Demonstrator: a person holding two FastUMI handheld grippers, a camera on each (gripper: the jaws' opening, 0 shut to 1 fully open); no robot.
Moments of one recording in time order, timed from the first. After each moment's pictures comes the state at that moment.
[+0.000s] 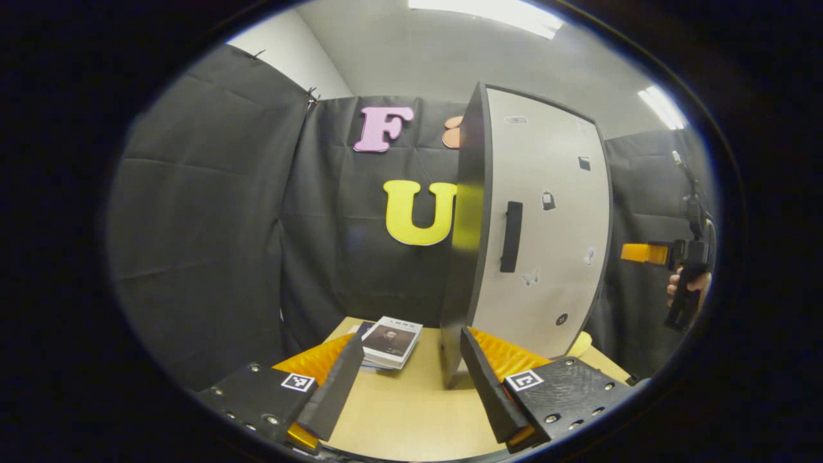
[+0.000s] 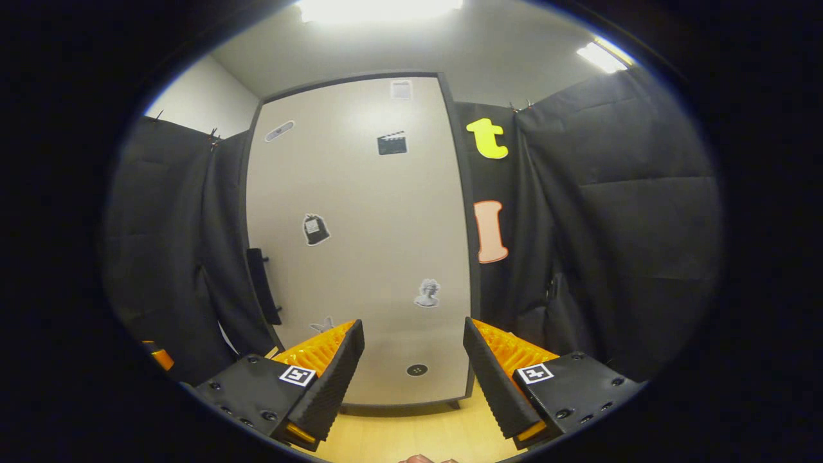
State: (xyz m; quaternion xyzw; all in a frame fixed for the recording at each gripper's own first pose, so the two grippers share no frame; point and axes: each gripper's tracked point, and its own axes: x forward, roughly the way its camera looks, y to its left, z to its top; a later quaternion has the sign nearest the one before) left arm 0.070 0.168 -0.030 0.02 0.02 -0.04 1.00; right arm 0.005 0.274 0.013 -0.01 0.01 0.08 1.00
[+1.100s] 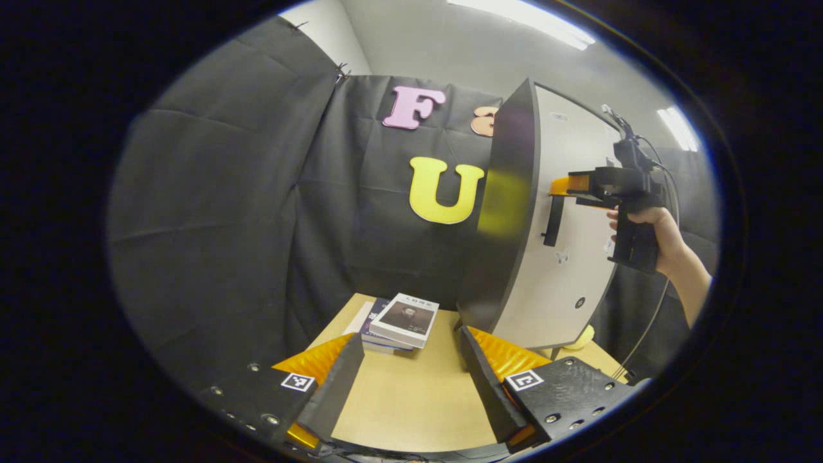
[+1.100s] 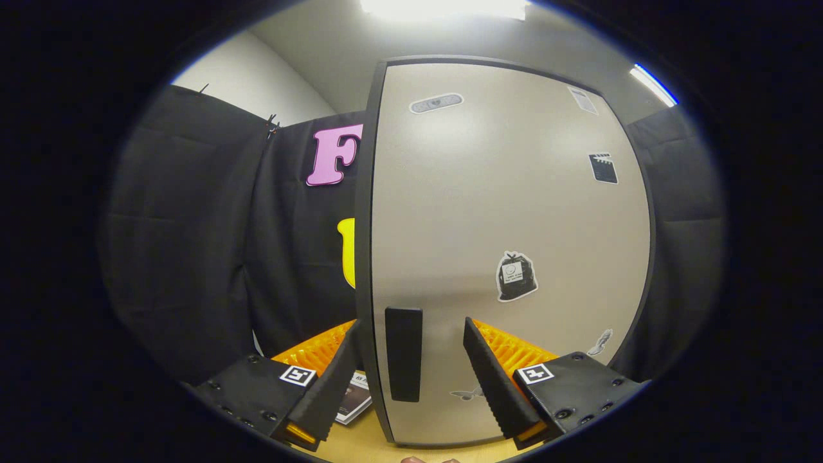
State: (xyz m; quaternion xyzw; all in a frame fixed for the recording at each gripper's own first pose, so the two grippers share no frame) left arm 0.075 0.269 -0.090 -0.03 0.06 -0.05 1.00; right arm 0.078 0.489 0.040 -0.07 -0.02 0.15 0.99
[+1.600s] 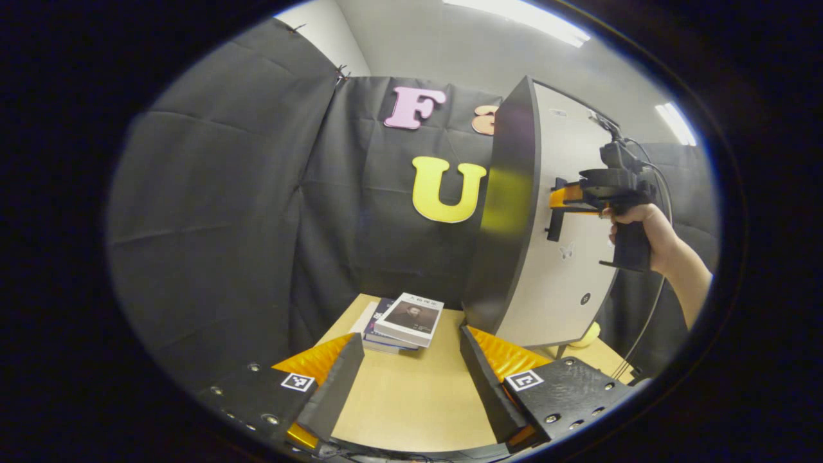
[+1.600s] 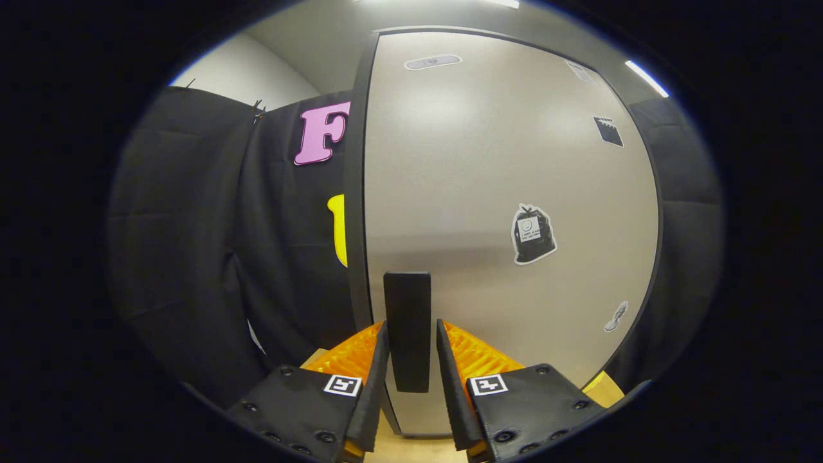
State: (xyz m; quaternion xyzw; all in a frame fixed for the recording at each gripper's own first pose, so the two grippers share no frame) left arm 0.072 0.272 -0.100 -0.02 0.05 -0.04 1.00; right arm 0.094 0.494 0.007 -0.04 0.03 0.14 0.99
